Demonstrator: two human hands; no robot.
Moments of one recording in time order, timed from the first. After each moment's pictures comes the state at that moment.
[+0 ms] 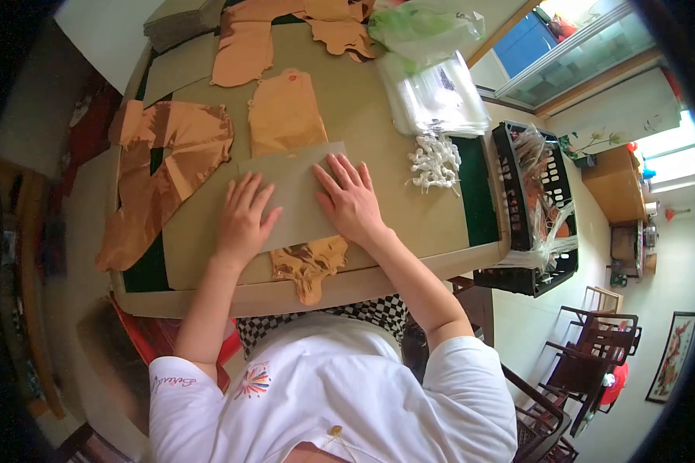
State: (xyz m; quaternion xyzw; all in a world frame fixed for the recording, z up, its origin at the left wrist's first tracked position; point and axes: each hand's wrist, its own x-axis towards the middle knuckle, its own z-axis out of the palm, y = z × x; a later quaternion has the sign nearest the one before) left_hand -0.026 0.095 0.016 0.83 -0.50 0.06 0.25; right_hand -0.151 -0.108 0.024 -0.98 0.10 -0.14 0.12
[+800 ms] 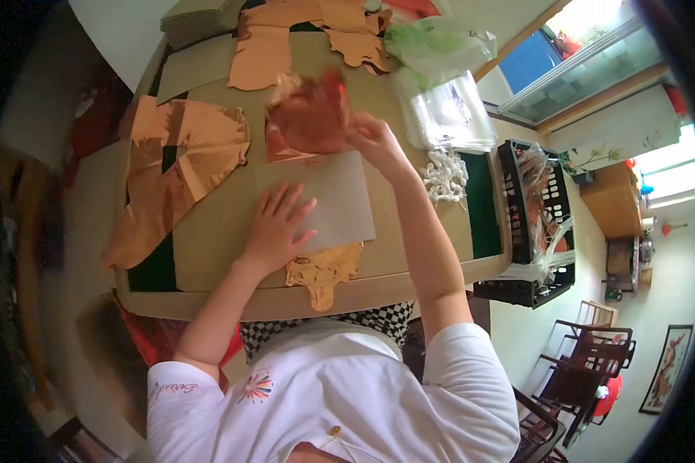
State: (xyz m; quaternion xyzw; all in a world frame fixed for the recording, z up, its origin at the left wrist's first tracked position) left_hand -0.039 0.085 0.010 0.79 -0.56 0.03 0.23; right_hand -0.073 -0.176 0.081 -0.76 0.13 -0.14 0.62
